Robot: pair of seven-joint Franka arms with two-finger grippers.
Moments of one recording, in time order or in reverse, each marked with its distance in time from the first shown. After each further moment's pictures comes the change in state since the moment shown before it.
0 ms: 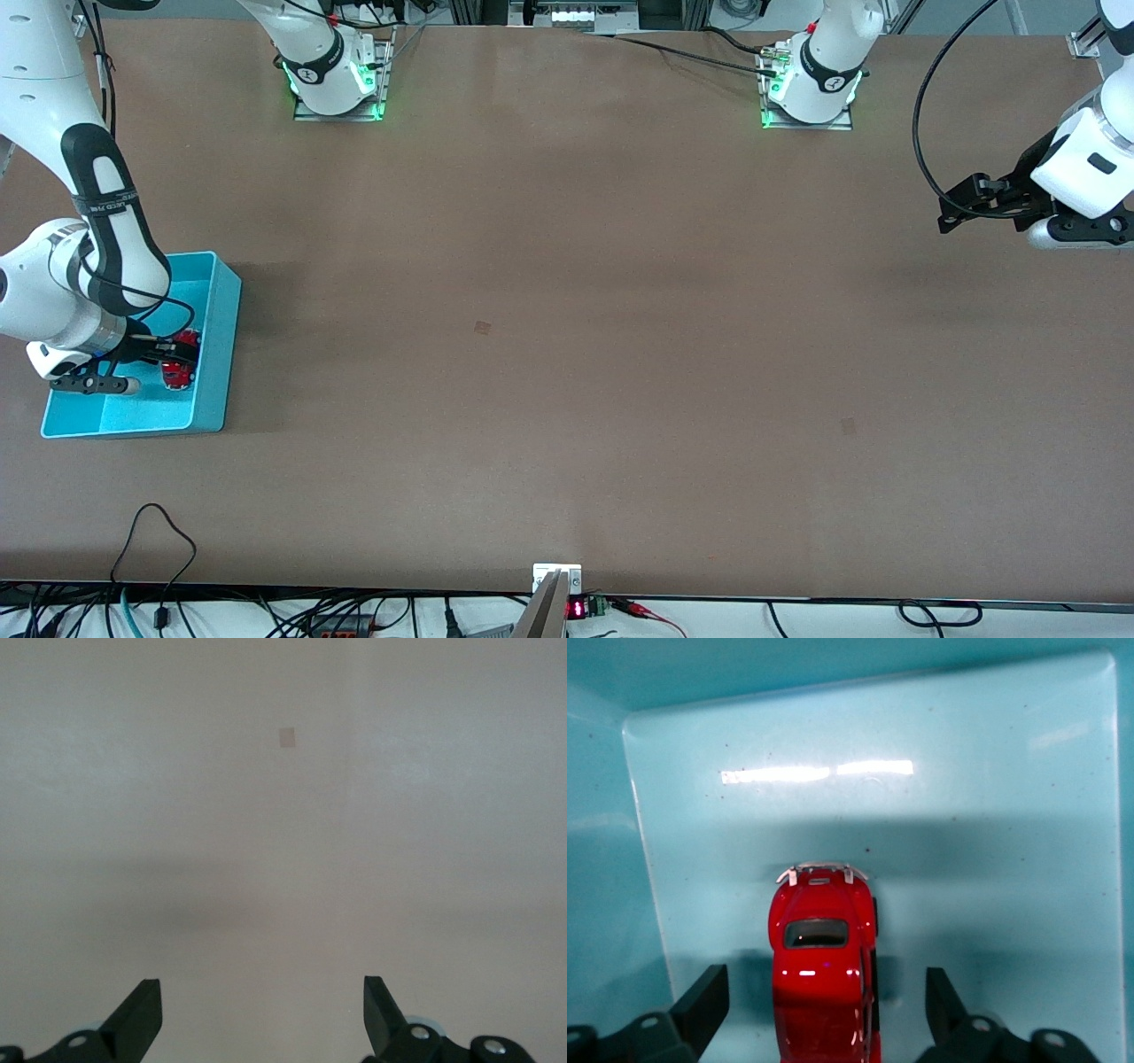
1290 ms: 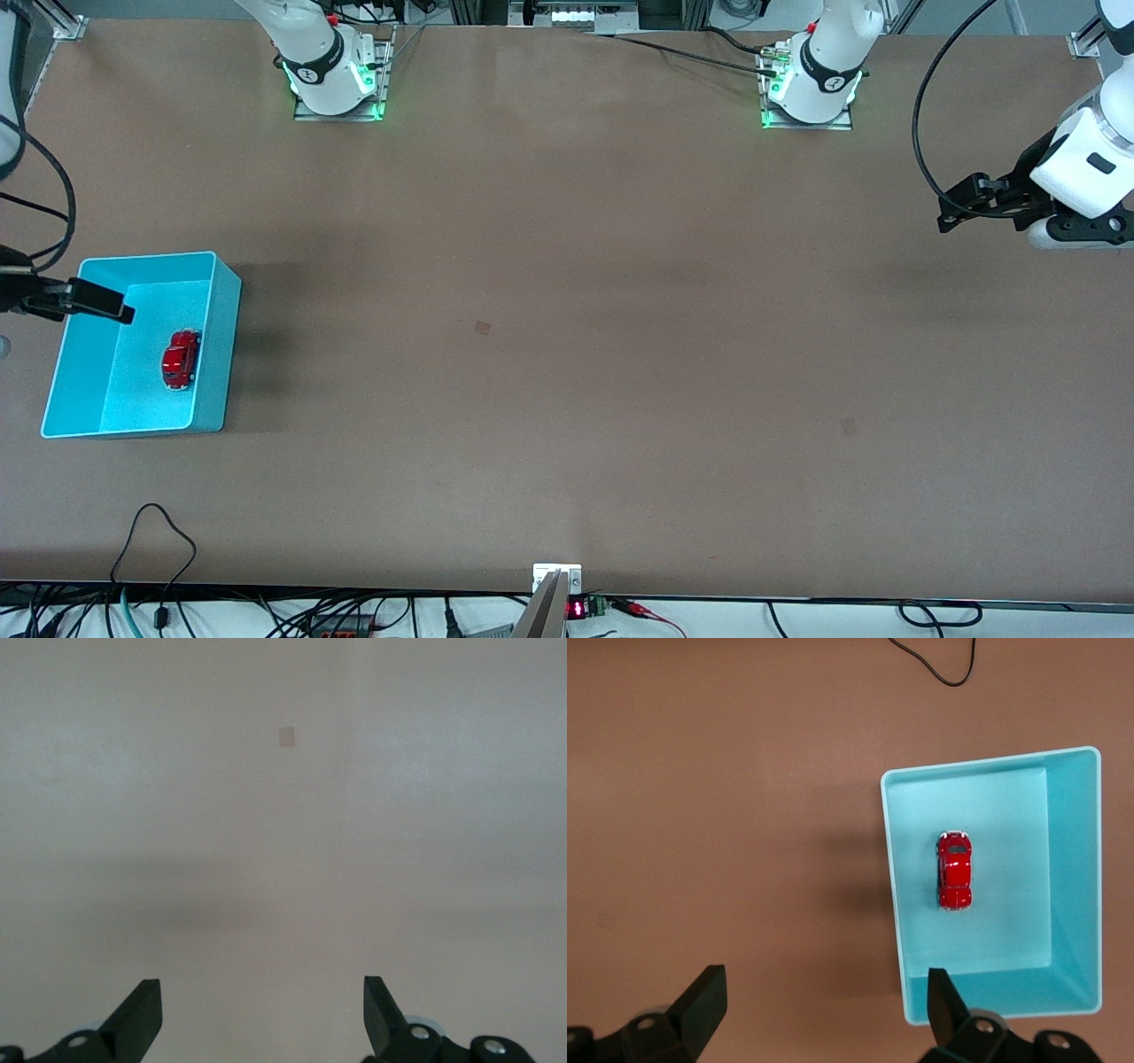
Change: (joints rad) left arm 0.000 0.000 -0.001 0.001 0.000 -0.002 0.000; right arm 0.172 -0.344 0.017 0.425 -0.067 -0.799 0.281
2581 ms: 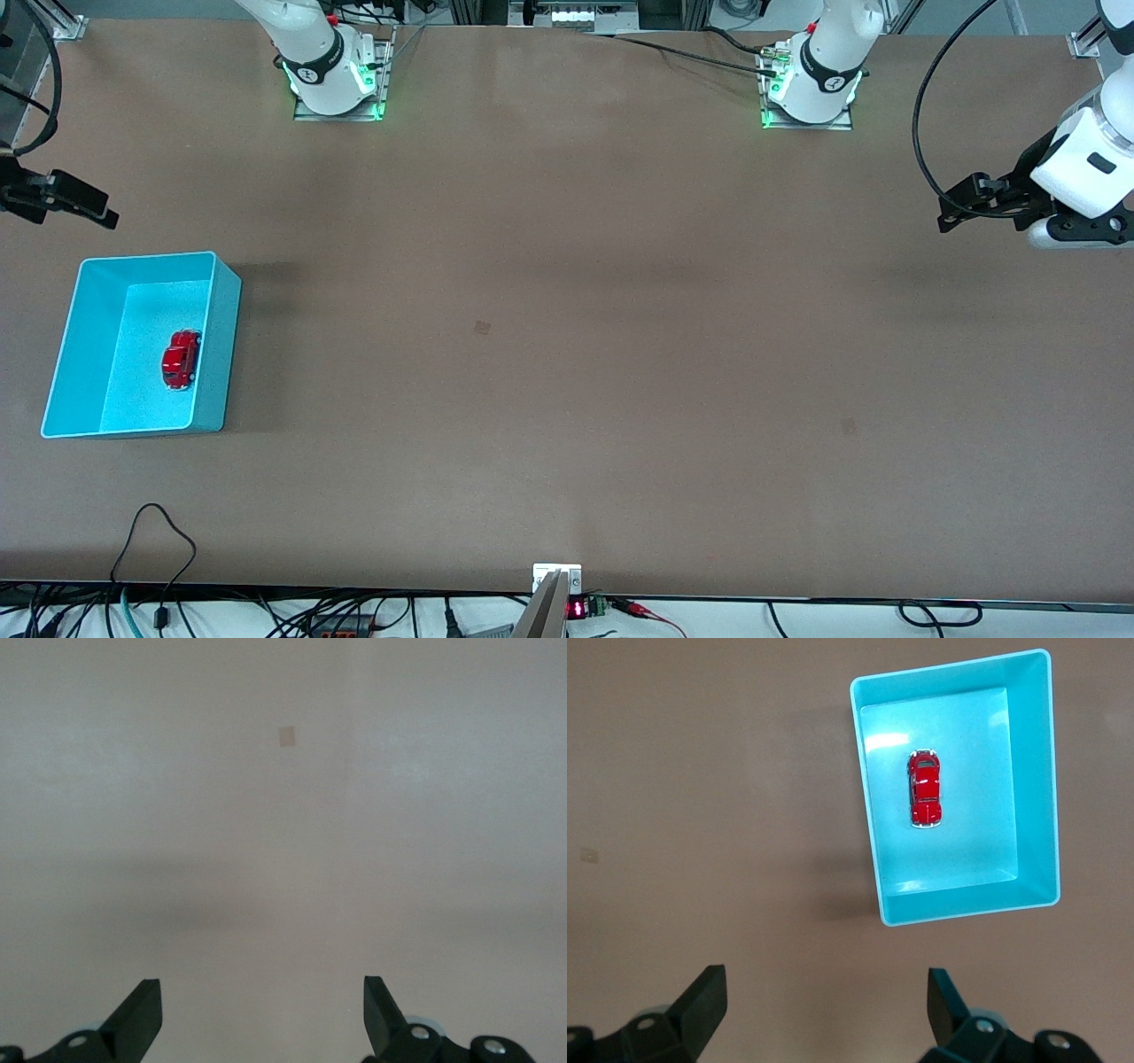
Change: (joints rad) left arm 0.000 0.000 0.000 0.001 0.000 -0.001 0.000; right arm -0.001 -0.349 -0.011 -0.368 -0.075 0.016 0.015
